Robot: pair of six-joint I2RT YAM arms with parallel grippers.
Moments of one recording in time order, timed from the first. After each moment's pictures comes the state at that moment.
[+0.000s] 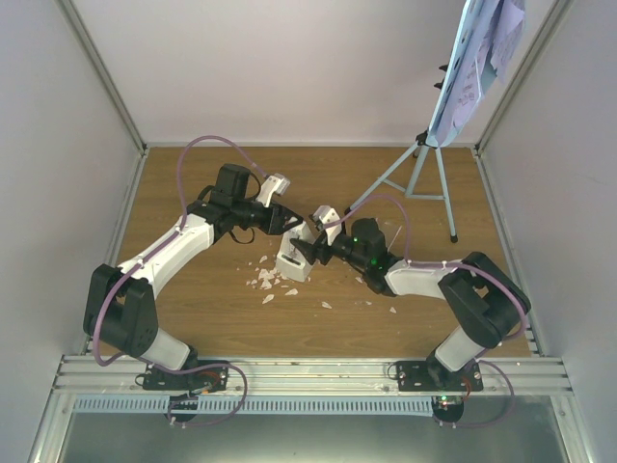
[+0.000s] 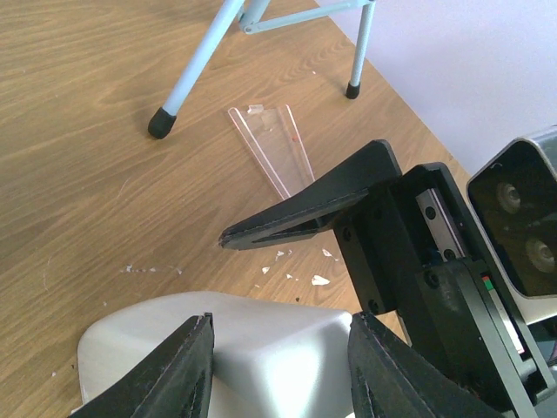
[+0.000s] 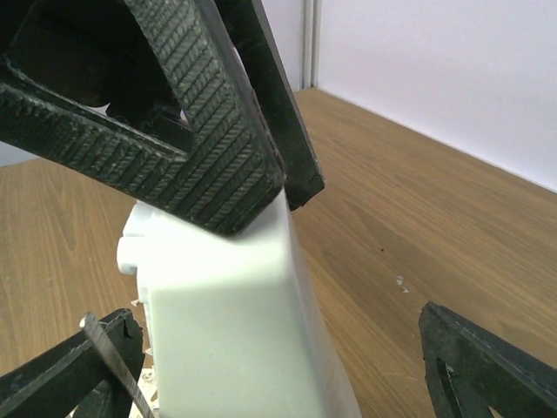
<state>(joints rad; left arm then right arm) -0.38 1.50 1.12 -0.35 0.70 -0.08 0.69 1.61 0.65 0.77 -0.29 -0.06</state>
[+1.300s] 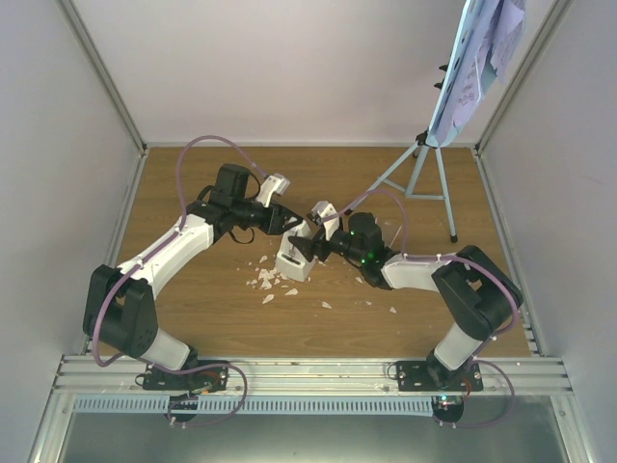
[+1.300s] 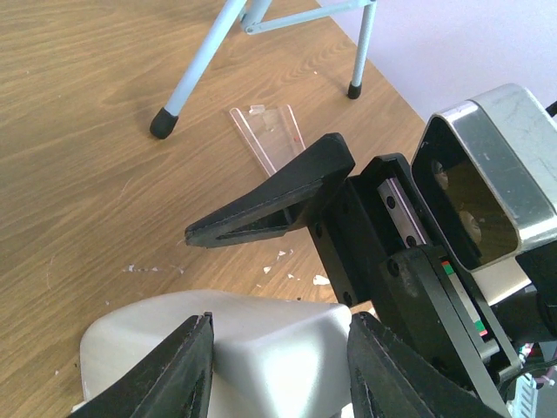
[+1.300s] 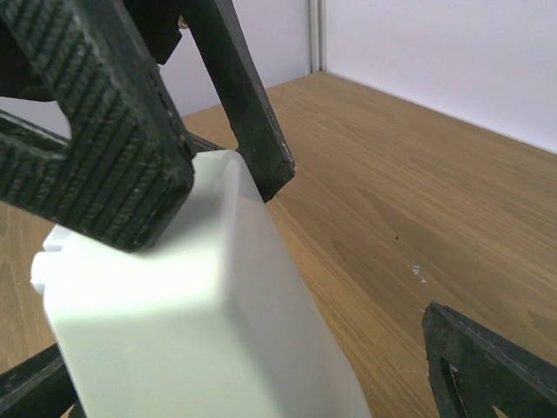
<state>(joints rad) -0.38 1.49 1.12 -0.35 0.70 -0.07 0.66 1.66 0.71 0.73 -0.35 0.00</state>
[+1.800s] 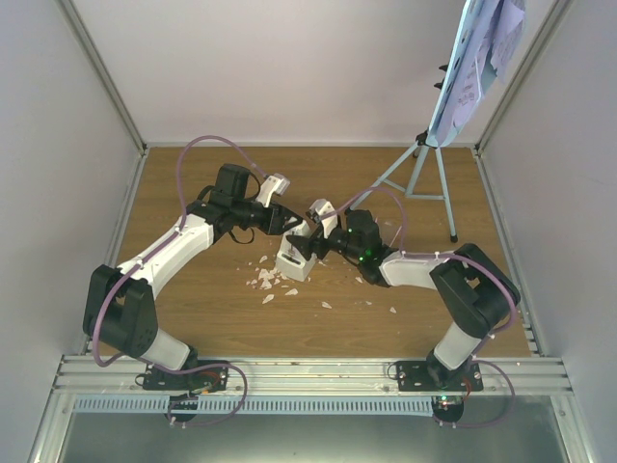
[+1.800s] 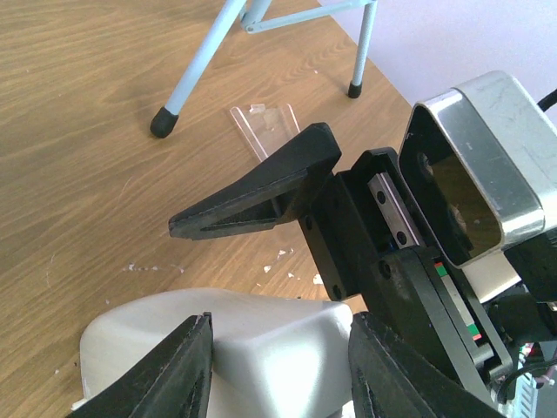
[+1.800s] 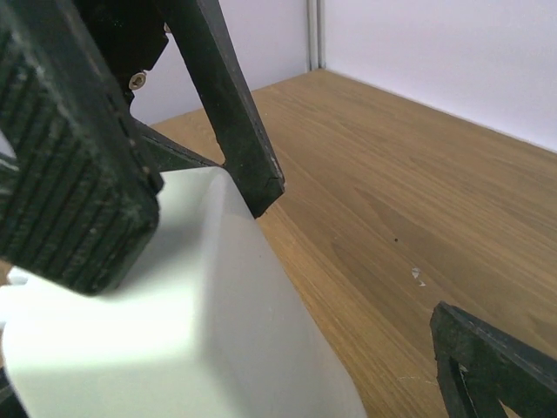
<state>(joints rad) -0.38 1.49 1.12 -0.36 0.70 -0.07 0.66 1.68 0.74 0.71 -0.35 0.00</state>
